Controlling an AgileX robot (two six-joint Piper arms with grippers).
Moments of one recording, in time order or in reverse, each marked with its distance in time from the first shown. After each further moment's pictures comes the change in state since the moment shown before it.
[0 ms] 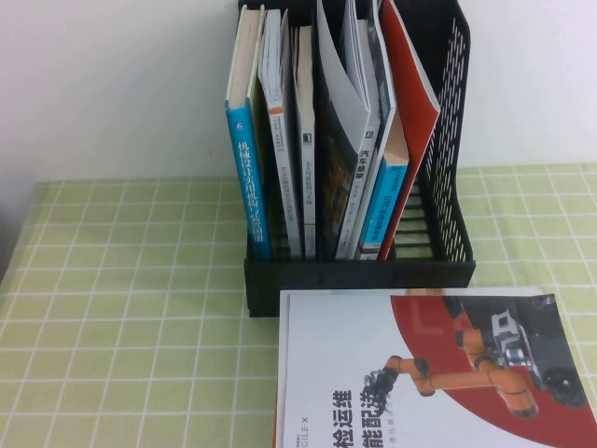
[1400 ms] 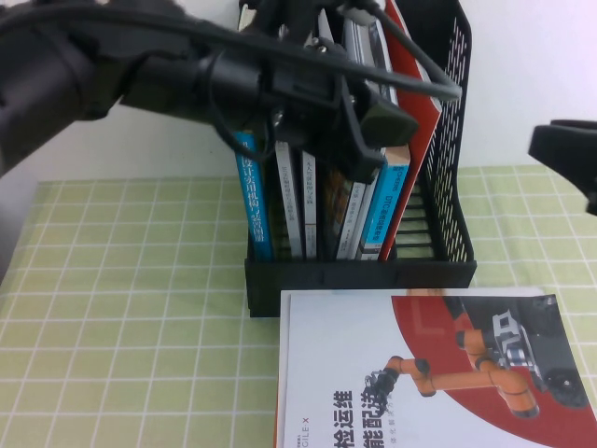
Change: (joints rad) right arm 0.189 0.614 0.130 1.758 -0.027 -1.400; left arm -0.323 0.950 -0.624 -0.860 0.289 1.121
